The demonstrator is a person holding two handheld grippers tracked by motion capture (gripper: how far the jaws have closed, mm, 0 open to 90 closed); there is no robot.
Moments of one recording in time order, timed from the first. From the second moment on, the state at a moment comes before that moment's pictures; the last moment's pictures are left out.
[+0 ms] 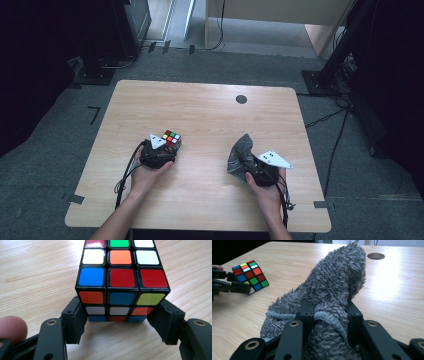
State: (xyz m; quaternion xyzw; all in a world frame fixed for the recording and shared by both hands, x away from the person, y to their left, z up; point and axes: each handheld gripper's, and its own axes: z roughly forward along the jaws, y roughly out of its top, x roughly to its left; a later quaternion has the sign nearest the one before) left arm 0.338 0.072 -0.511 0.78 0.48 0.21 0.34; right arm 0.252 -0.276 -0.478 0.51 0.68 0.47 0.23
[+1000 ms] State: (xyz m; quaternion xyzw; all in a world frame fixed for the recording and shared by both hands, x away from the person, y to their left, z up) left arm 0.312 0.098 -0.487 0.77 0.47 0.18 0.40; right arm 0.293 -0.250 -0.499 0.49 0.73 0.42 0.21
